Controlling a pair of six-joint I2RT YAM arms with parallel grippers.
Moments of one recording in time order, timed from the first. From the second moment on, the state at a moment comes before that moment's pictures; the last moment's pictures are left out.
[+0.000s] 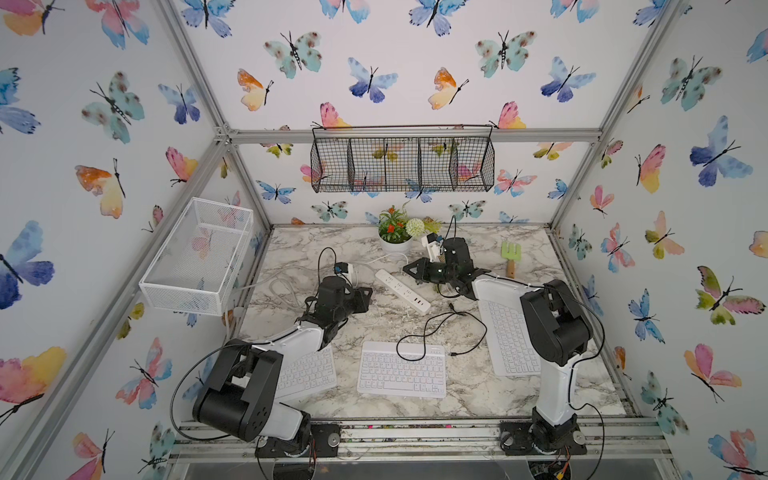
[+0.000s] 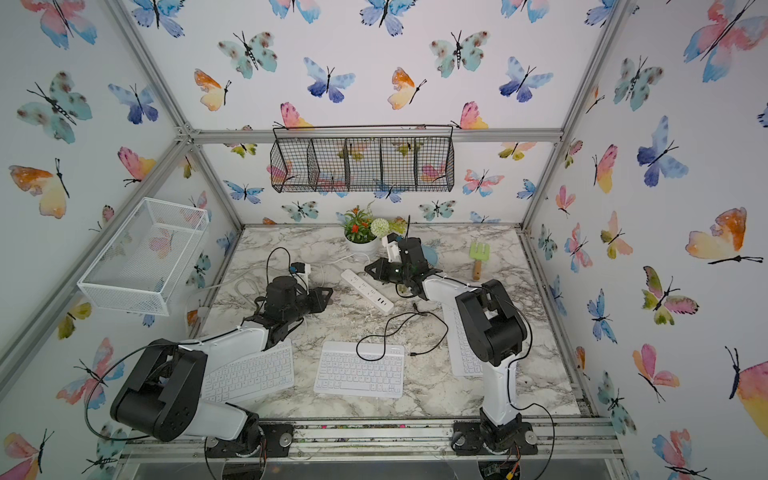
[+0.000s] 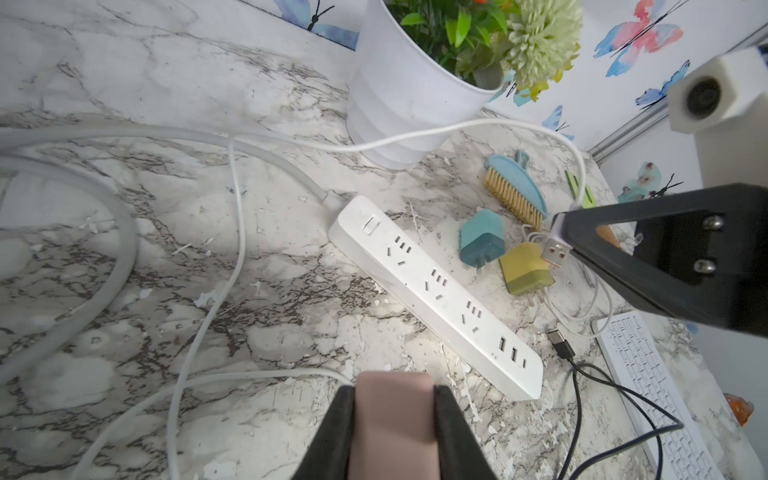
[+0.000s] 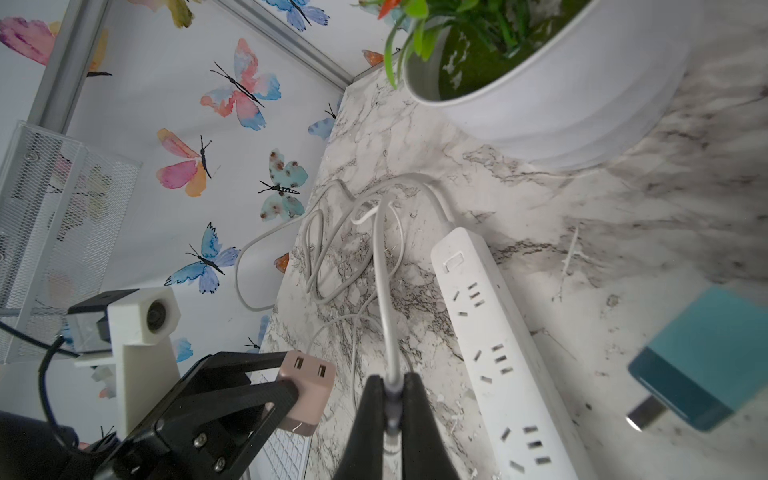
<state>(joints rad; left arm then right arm) -0.35 1.44 0.62 0.31 0.19 -0.49 0.56 1.99 1.31 0.16 -0.56 0.62</state>
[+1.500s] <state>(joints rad) -0.15 1.88 1.08 0.13 0.46 -0.64 0.77 2.12 1.48 -0.41 -0.29 0.10</state>
